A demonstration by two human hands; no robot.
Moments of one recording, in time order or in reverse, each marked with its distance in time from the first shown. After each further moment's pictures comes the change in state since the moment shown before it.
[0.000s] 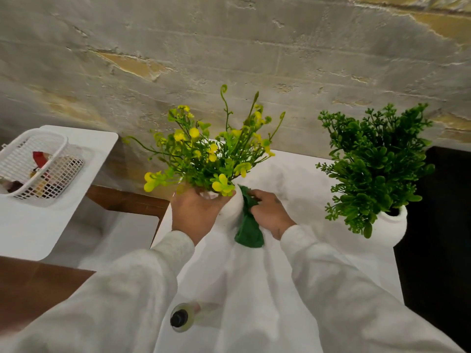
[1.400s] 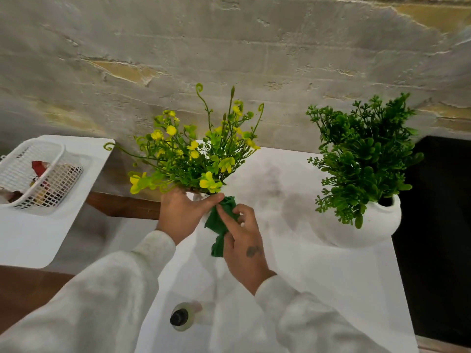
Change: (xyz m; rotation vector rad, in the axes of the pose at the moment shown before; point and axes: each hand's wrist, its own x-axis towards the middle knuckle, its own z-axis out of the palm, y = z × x) left_hand 0.000 0.001 -0.017 0.125 -0.011 0.098; right_hand -0.080 0.025 0.068 -0.048 0.382 -0.726
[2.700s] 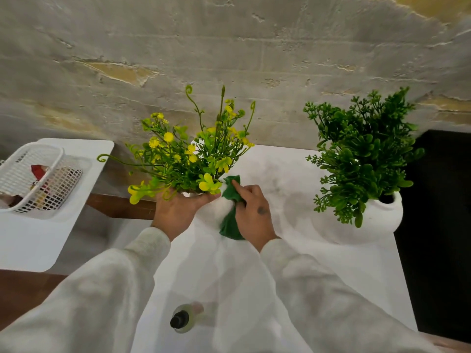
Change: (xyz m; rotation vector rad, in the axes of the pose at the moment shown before) left_hand -0.001 0.016 -0.017 -0.117 -0.215 -0.226; right_hand 0.062 0.025 -0.007 0.058 -0.075 0.325
